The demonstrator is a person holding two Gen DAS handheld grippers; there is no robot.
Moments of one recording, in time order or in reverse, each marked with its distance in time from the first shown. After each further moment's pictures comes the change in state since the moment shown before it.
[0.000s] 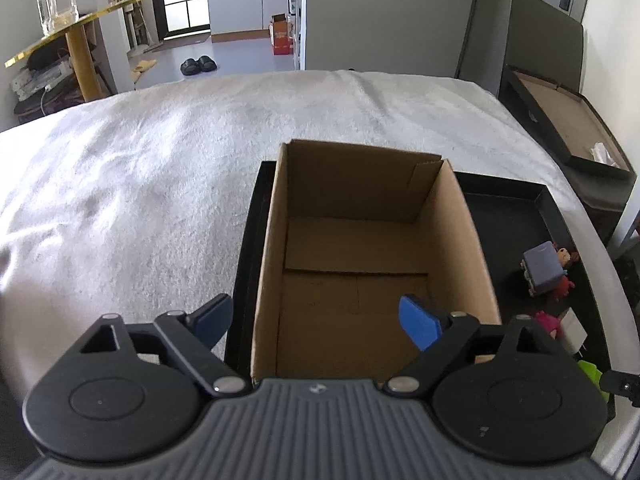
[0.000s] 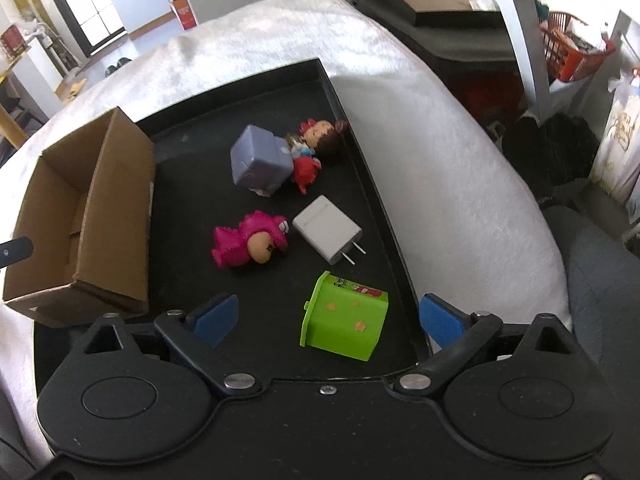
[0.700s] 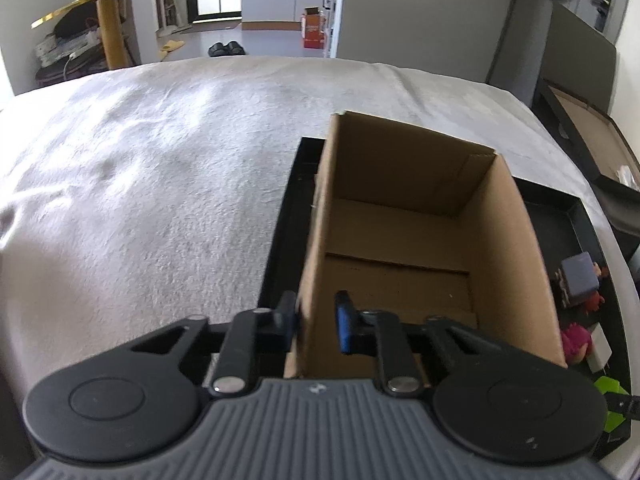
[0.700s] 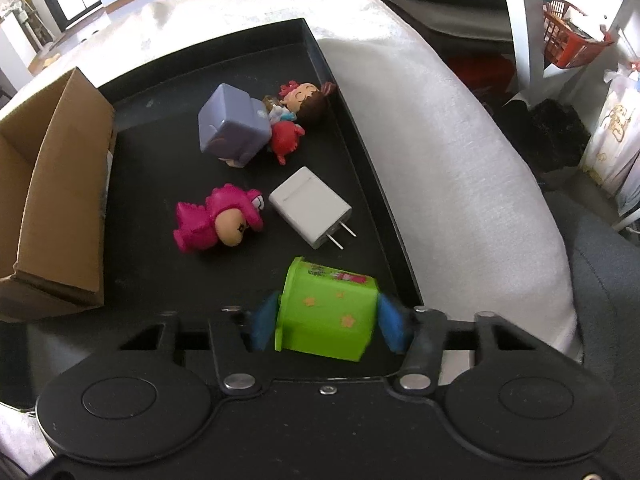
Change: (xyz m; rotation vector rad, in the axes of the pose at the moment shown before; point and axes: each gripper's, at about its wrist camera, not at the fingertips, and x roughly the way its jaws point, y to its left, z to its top) left arm 0.020 0.027 -0.016 -0.108 0.003 0.033; right arm 0.031 0.010 -0.003 -0.017 0.042 -0.074
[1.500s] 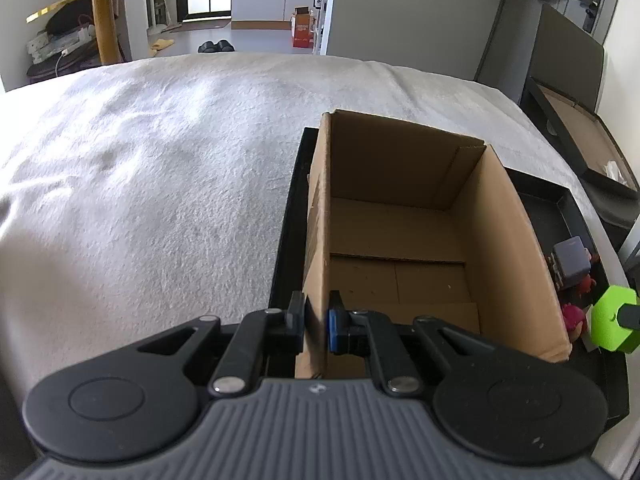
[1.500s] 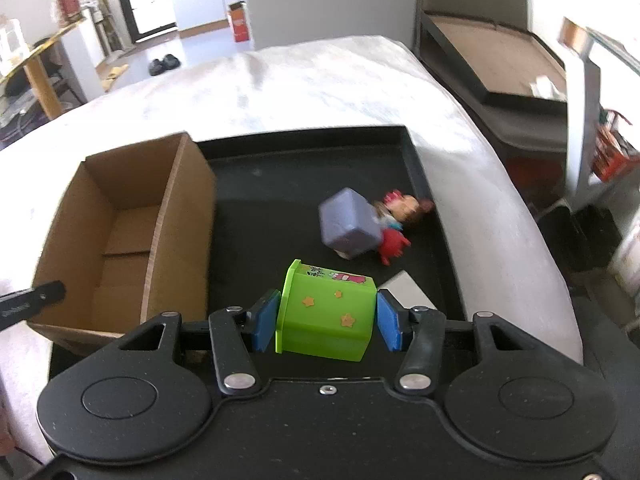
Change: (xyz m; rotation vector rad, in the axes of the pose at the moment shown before) left arm -0.009 0.017 -0.014 0.009 -0.002 -0.051; right arm -0.062 0.065 0.027 -0.178 -0.154 0.105
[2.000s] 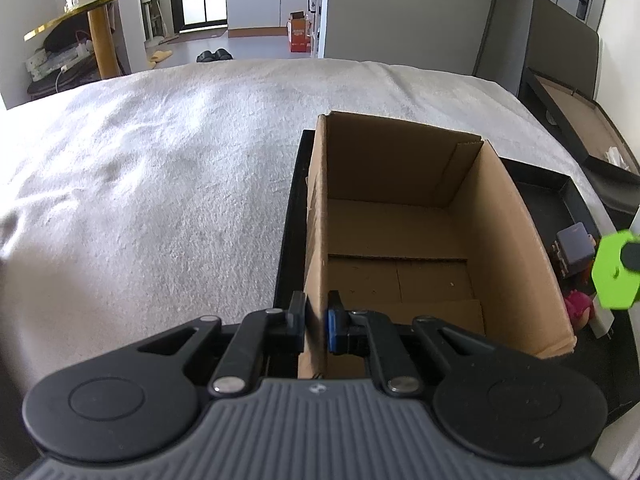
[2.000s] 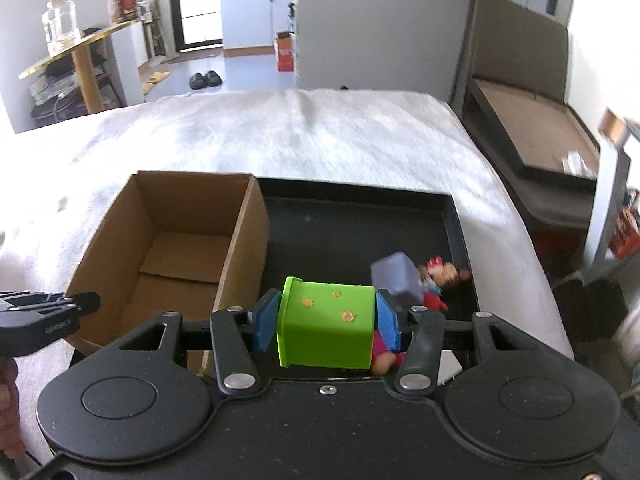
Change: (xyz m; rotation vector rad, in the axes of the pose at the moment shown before) left arm -0.004 -0.005 -0.005 0.056 -0.016 0.031; right arm -0.014 0.043 0.016 -0.164 -0.128 0.026
